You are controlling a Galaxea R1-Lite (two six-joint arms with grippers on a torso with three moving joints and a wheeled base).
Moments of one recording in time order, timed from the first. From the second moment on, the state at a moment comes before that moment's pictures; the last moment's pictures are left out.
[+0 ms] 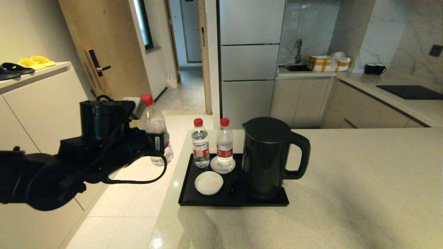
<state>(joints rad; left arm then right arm) -0.36 1.70 -0.81 -0.57 0.17 -0.06 0.00 0.00 0.00 0.00 0.00 0.00</state>
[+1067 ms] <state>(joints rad) -0.59 2.16 -0.78 -1.04 0.19 0.03 0.01 0.00 0.00 0.00 0.00 0.00</state>
